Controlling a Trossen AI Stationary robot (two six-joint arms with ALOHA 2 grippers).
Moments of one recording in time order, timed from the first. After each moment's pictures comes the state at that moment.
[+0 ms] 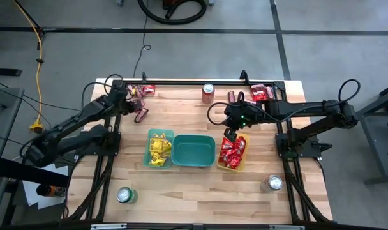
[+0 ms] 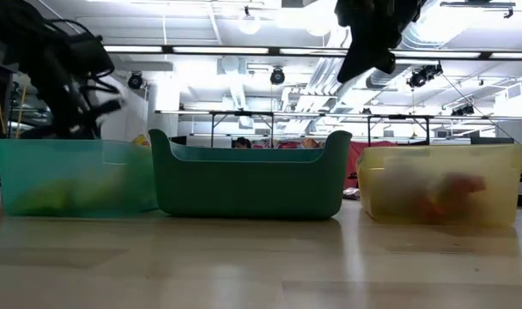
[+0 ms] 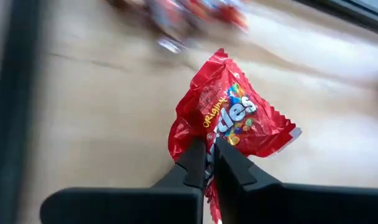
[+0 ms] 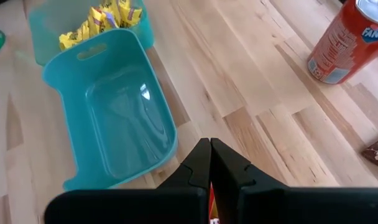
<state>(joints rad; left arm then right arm) 0.91 0.75 0.40 -0.59 -0.03 -0.76 -0.05 1.28 1.08 -0.67 0.12 0.38</state>
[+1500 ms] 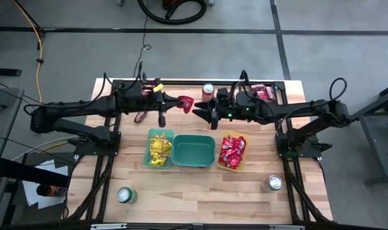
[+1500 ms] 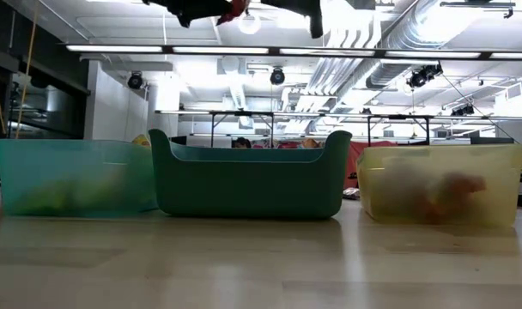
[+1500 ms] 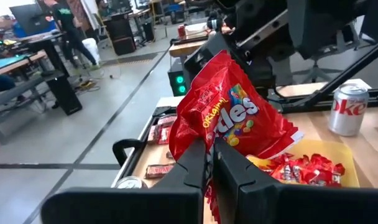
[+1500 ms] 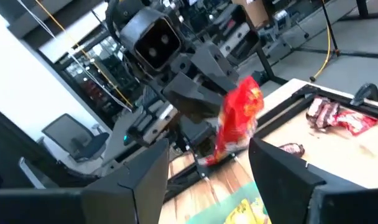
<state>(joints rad) 0.21 1.09 0.91 0.01 -0.01 0.22 -0.05 1.39 1.08 0.27 0.07 0.57</state>
